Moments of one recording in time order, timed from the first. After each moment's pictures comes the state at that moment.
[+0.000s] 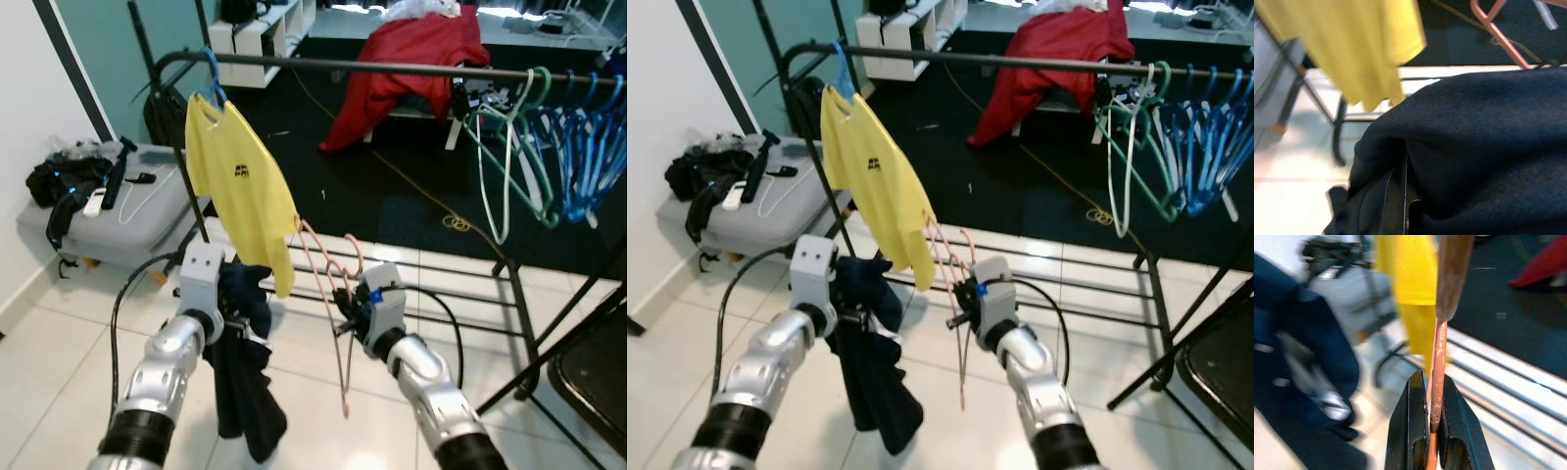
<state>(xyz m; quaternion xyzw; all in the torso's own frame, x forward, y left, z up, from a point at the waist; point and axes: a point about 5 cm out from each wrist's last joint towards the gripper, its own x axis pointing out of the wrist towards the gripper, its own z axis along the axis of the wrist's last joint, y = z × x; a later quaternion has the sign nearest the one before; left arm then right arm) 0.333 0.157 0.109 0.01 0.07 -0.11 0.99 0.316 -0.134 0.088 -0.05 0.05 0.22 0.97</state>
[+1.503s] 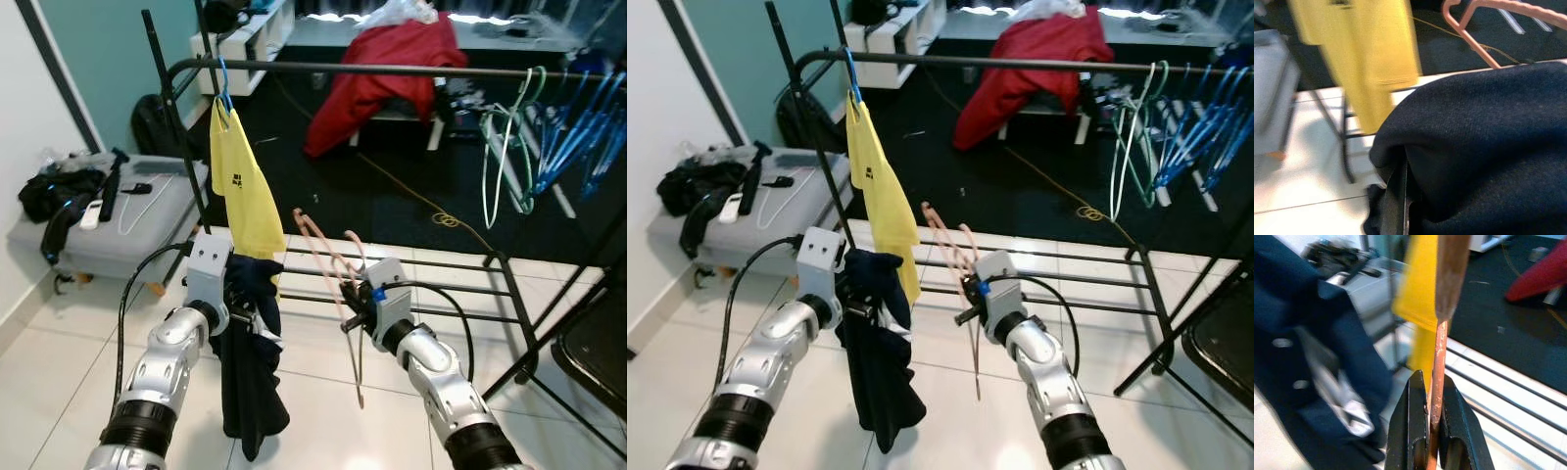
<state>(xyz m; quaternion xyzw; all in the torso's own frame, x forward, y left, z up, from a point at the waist) 0.334 0.158 0.113 0.03 0.06 -0.13 0.99 0.317 -0.117 0.090 -0.07 0.03 0.25 0.96</state>
